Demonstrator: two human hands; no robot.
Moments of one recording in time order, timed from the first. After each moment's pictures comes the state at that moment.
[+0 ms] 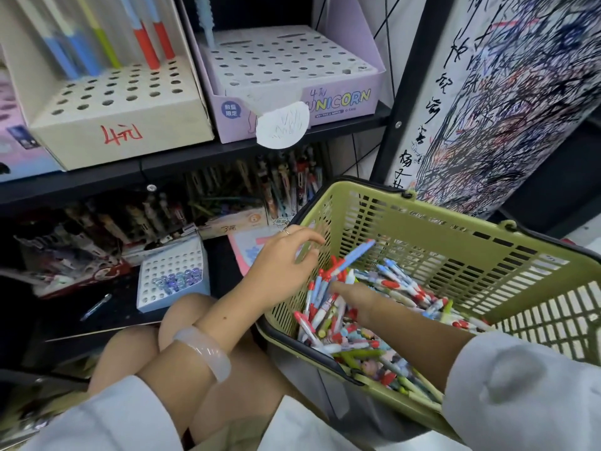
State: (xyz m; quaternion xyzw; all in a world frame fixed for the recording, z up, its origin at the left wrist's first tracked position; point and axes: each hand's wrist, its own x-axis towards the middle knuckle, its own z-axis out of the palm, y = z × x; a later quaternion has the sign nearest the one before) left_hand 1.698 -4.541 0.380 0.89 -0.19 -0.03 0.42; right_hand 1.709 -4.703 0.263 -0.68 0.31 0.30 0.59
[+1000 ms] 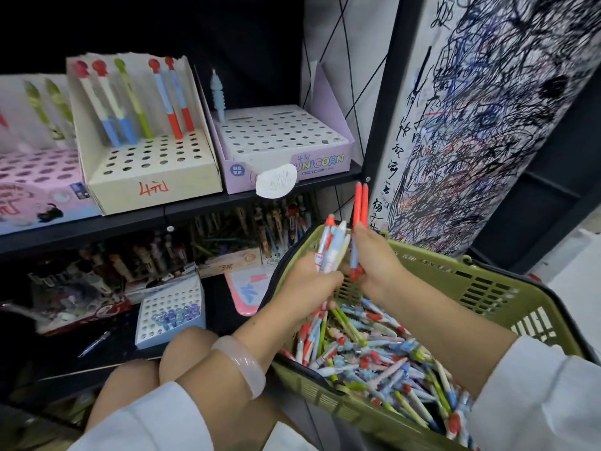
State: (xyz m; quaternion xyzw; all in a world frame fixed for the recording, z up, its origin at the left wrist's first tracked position) left_hand 1.675 -4.590 0.424 0.76 -0.04 -0.15 0.64; right_hand 1.704 -4.702 0.430 -0.61 0.17 0.03 0.78
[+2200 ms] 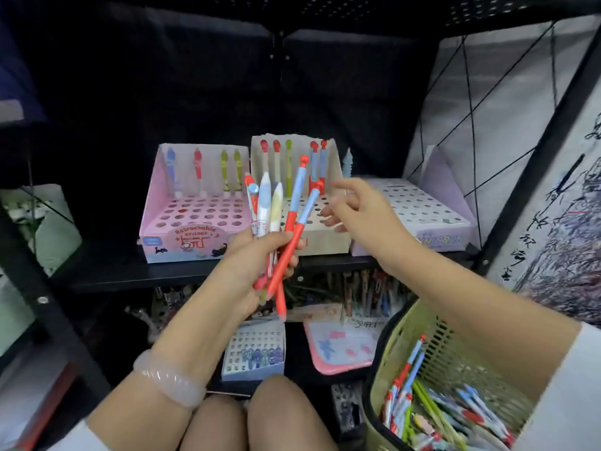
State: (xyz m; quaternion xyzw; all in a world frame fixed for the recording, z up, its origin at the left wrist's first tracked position) left_hand 1.676 -4.381 0.533 0.56 0.03 0.05 0.83; right_hand 1.736 -4.530 0.566 -0.83 -0.20 -0.06 0.52
